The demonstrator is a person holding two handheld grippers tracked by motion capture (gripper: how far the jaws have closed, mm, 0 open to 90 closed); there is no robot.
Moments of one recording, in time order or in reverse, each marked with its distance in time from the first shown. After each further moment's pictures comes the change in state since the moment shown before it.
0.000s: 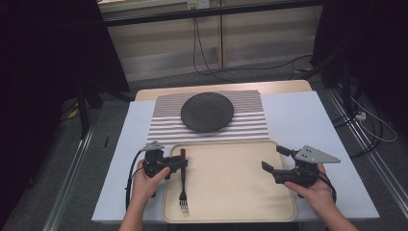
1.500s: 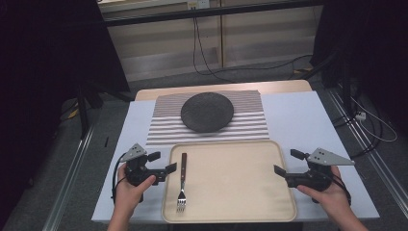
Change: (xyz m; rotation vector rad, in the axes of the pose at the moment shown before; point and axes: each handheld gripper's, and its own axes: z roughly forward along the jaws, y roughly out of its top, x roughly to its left) left arm -0.017 -0.004 -0.057 -0.142 0.104 0.085; right arm -0.012 -0.004 -0.028 0.076 -0.063 0.007
